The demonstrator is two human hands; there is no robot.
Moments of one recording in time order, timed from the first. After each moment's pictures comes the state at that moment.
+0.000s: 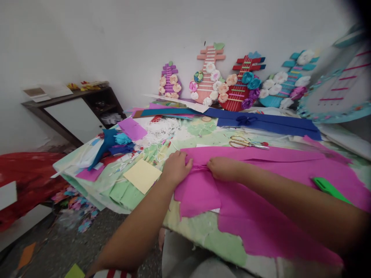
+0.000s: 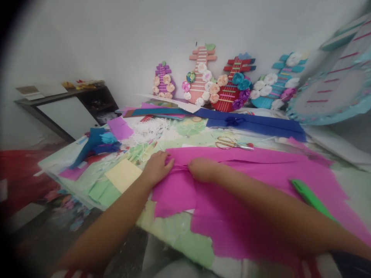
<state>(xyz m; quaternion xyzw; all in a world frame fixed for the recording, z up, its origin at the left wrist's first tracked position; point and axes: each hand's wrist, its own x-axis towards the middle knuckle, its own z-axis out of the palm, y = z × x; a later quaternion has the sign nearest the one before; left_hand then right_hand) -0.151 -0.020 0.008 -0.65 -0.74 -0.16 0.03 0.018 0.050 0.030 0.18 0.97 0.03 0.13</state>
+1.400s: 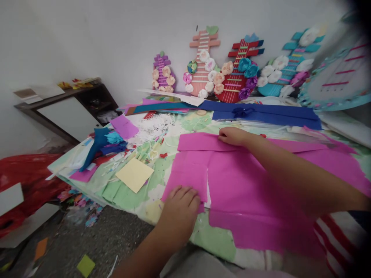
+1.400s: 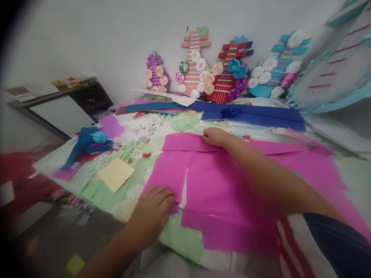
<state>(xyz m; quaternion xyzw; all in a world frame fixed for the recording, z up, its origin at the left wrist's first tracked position) -0.086 -0.120 0.000 -0.80 -0.59 -0.14 0.04 0.062 0.161 0.036 0.37 0.93 -0.01 0.04</state>
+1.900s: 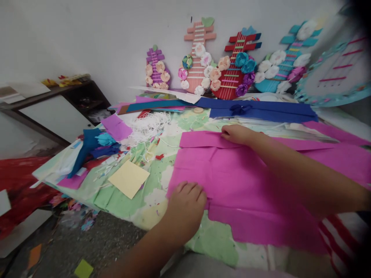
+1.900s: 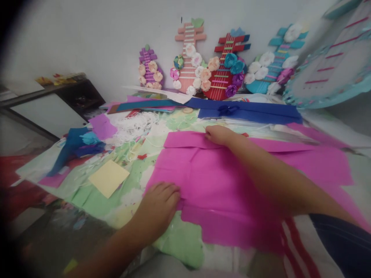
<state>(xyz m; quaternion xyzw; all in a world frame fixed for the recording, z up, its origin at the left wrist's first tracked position) -0.081 -0.095 0.005 -0.82 -0.55 -0.11 0.03 0.078 0.170 0.033 0.40 0.92 0.01 0.05</state>
